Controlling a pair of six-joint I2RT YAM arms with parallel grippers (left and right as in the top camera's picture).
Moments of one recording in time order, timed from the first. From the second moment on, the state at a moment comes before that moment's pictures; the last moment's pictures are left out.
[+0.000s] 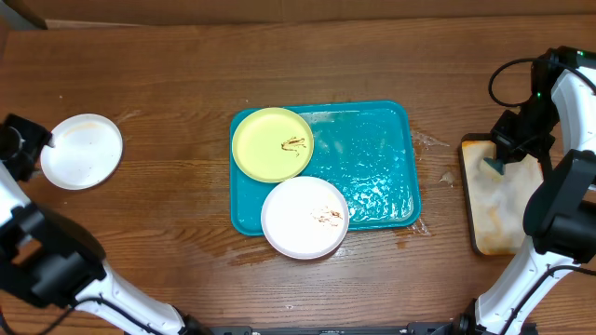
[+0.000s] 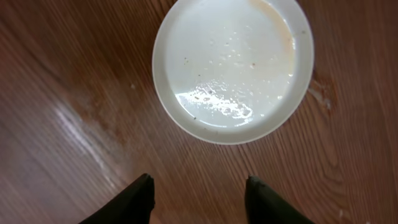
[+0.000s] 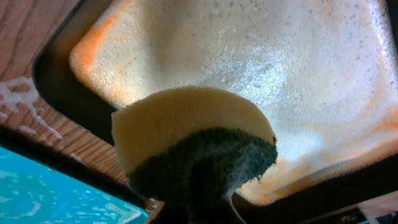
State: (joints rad) left arm 0.72 2.05 2.03 -1.34 0.07 -0.48; right arm -0.30 2.11 1.81 -1.49 -0.04 0.38
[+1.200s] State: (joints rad) left arm -0.27 2.32 2.02 -1.33 0.14 -0.18; right arm -0.30 2.11 1.81 -1.44 -0.09 0.28
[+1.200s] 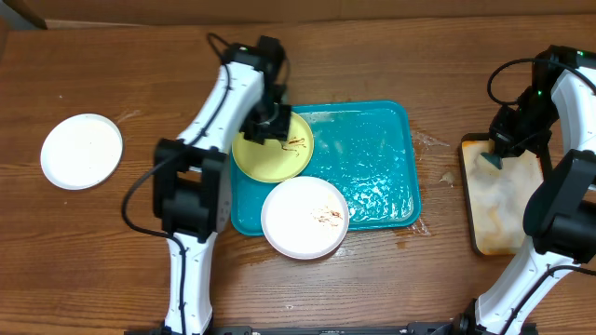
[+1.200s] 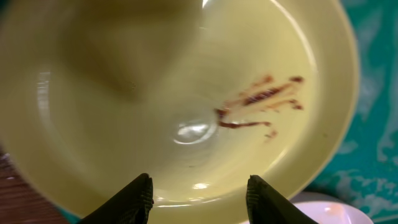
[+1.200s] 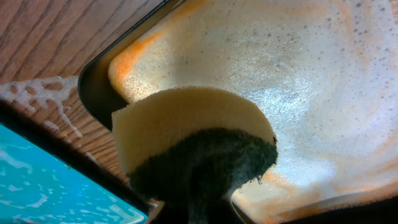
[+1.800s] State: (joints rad) left arm -0.07 2.32 2.02 -1.27 0.19 -0.21; right arm -0.30 2.11 1.81 -1.43 -0.10 0.28
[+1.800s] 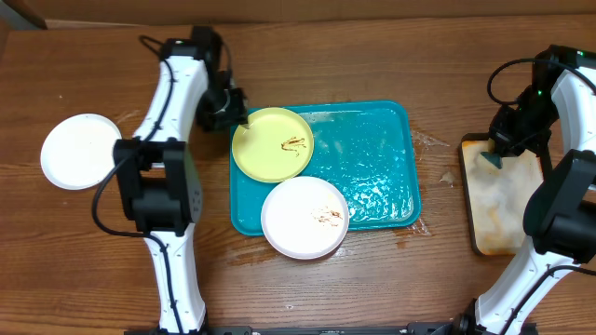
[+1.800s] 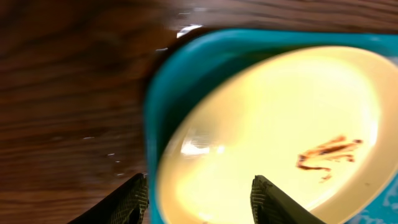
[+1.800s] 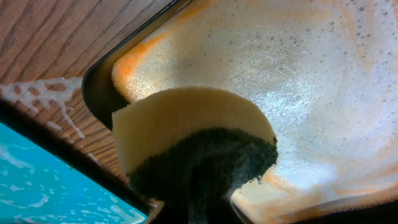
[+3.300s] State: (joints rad) left arm -0.13 2.28 2.04 -1.26 0.17 0.01; right arm -0.30 2.11 1.81 -1.44 -0.10 0.27
